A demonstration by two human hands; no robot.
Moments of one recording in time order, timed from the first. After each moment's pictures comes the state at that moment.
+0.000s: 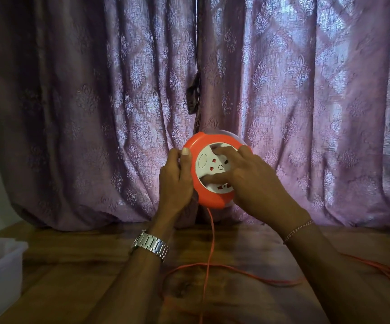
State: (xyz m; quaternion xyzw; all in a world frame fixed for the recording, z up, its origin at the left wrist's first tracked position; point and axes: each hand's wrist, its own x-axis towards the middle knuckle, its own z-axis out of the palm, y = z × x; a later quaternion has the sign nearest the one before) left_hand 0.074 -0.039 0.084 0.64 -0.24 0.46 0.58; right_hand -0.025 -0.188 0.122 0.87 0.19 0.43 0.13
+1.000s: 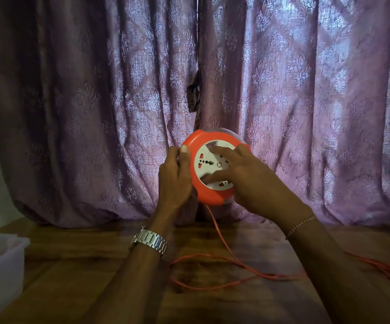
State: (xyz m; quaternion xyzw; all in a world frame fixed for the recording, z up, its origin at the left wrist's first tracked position) left_hand 0.074 -0.036 0.083 0.64 -0.23 0.45 0.58; right_hand -0.023 -0.192 0.123 0.89 0.24 0.39 0.08
